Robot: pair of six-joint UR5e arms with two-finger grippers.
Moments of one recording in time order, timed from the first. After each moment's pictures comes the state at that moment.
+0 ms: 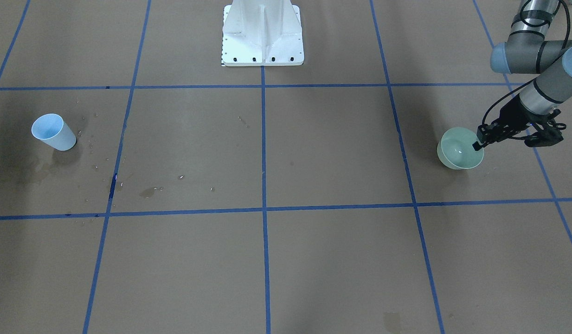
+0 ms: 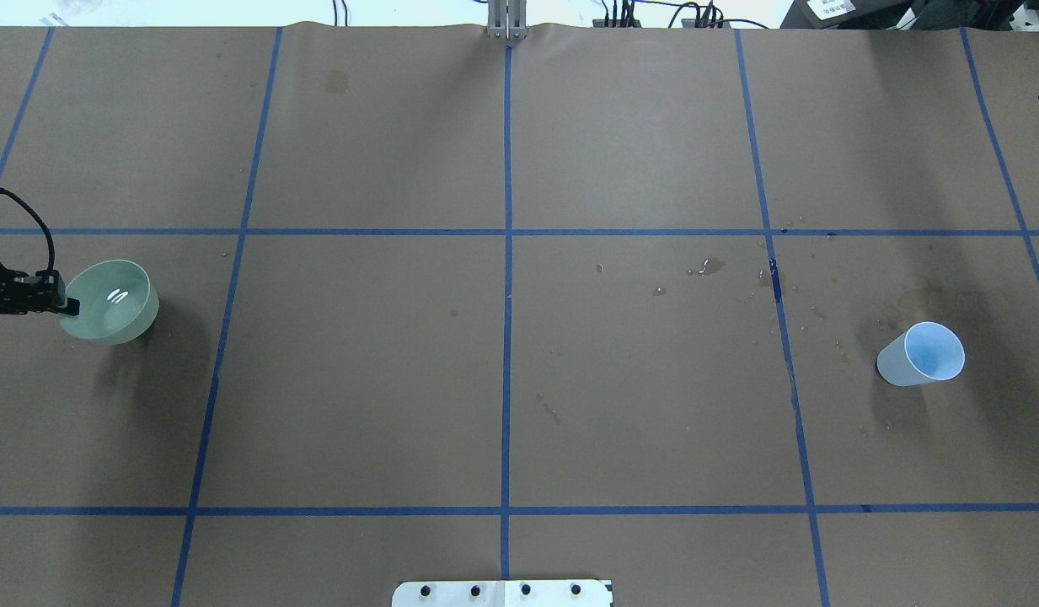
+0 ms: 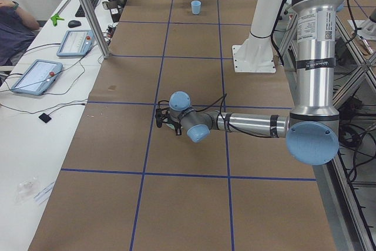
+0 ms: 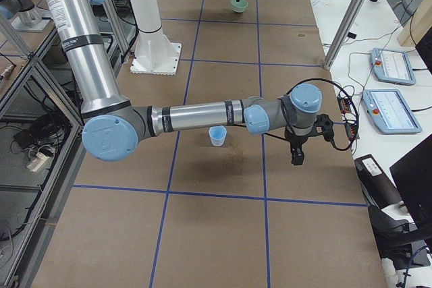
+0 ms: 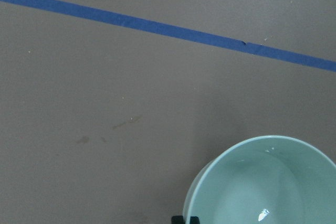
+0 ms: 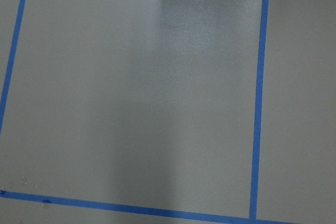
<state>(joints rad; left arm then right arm) -1.00 -1.51 -1.57 -2.42 -2.26 -1.06 1.47 -1.27 1.41 -1.41 2.35 0.21</state>
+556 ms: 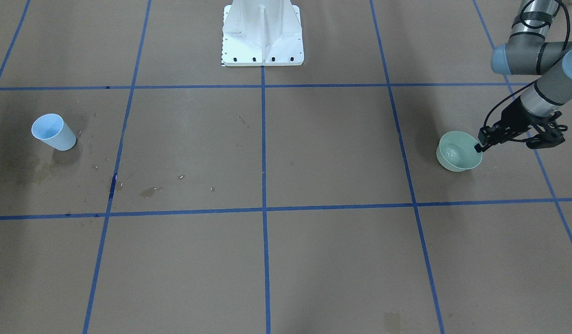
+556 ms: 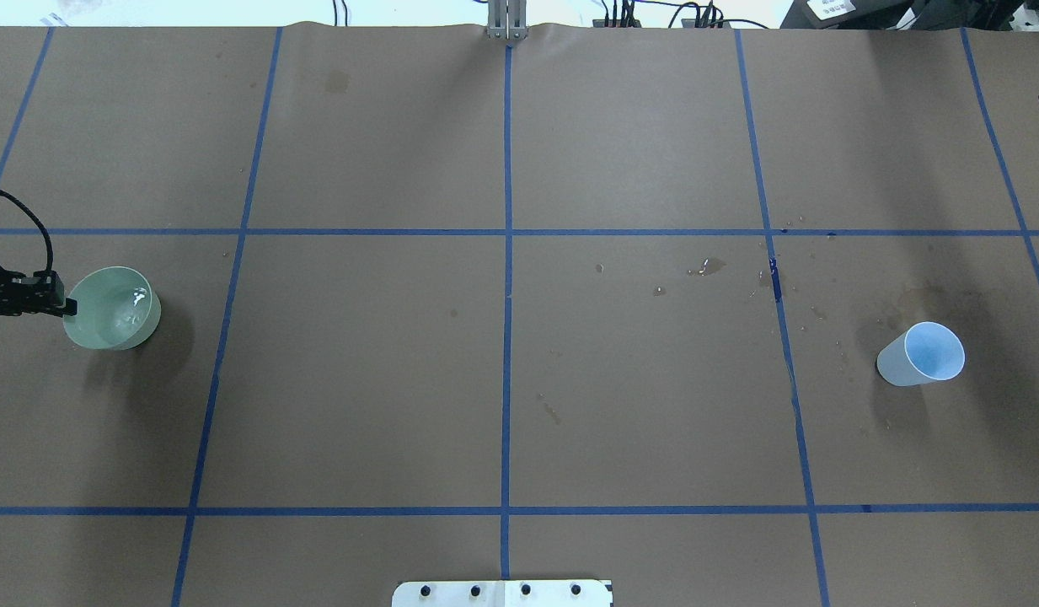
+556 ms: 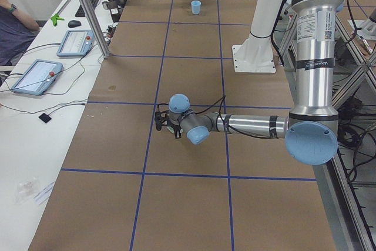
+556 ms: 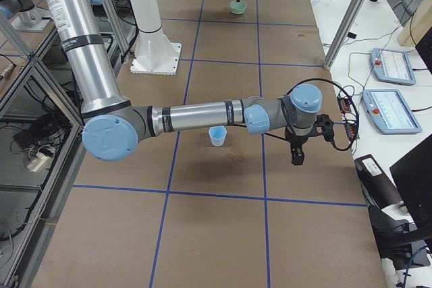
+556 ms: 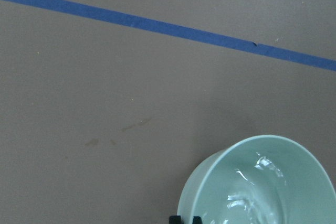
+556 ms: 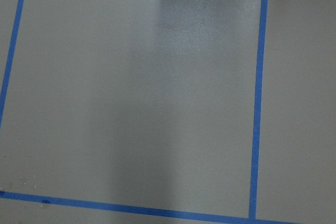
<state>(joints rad) -1.00 -1.51 -1.55 -2.41 -2.24 -1.06 1.47 -1.27 1.41 -1.41 2.35 0.21</state>
